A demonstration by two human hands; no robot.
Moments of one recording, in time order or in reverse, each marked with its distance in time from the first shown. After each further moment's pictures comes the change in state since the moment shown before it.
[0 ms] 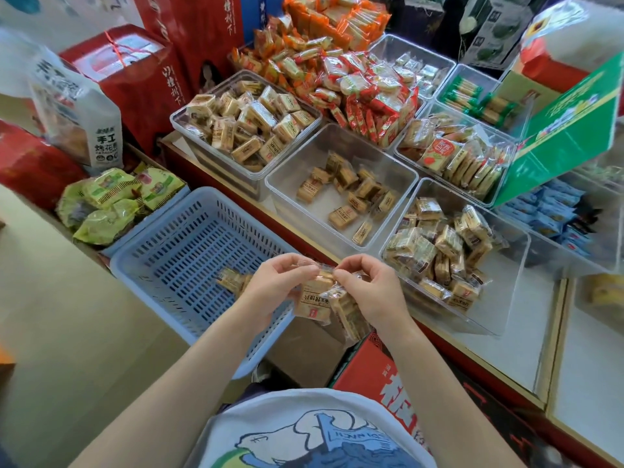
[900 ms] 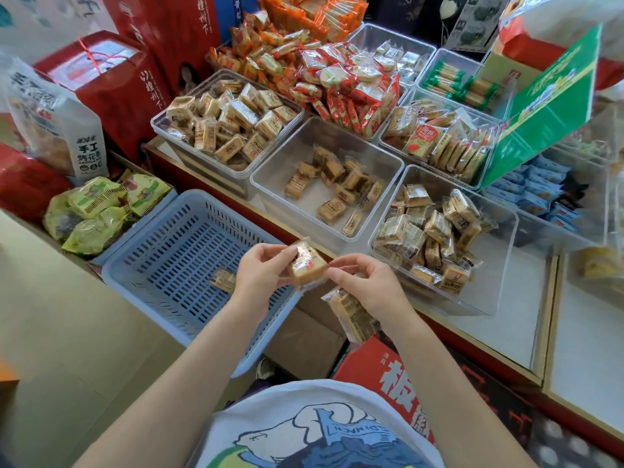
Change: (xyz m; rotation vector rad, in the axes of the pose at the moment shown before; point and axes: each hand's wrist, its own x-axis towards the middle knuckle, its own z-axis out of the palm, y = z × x) left_hand 0.004 0.002 0.014 -0.069 0.291 -0.026; right_hand -0.007 0.012 -0.020 0.053 -0.077 0.107
